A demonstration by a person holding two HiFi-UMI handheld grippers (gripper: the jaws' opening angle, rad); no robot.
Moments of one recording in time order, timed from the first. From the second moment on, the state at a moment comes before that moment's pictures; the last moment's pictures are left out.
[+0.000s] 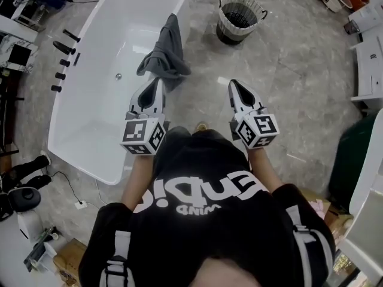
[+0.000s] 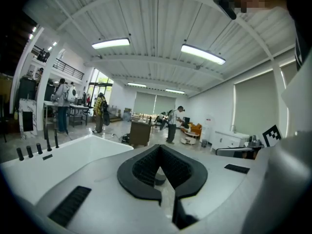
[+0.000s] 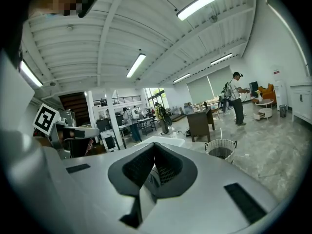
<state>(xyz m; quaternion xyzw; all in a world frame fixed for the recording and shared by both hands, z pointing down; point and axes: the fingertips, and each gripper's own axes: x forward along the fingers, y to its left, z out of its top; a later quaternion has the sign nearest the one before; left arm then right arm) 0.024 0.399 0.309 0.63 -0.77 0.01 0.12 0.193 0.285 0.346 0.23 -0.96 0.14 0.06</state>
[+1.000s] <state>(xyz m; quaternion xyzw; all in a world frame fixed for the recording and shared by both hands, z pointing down) -0.166 0.193 0.315 0.63 -0.77 0.02 0.11 -0.012 0.088 0.348 0.21 -0.97 0.14 0.07</state>
